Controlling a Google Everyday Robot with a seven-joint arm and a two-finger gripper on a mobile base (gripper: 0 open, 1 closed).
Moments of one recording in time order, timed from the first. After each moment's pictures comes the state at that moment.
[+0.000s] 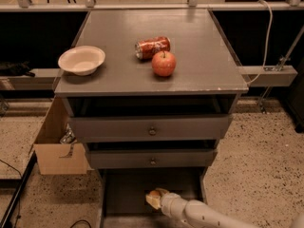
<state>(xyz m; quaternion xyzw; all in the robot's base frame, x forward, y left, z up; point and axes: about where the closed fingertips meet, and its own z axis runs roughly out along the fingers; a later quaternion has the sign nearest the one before) 0.502 0.001 0.238 -0.19 0.85 0.31 0.37</state>
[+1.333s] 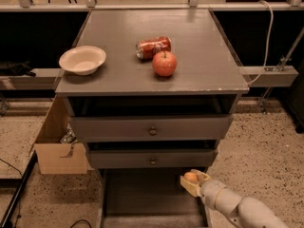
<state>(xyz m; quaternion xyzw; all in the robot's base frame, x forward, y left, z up) 0.492 -0.148 0.463 -0.18 0.82 0.26 0.48</state>
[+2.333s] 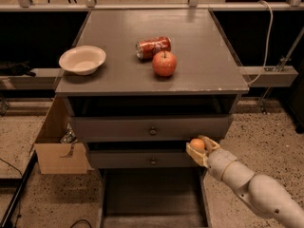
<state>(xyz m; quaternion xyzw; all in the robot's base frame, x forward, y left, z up) 0.548 -0.160 0.605 -0.20 0.76 0.21 0.59</state>
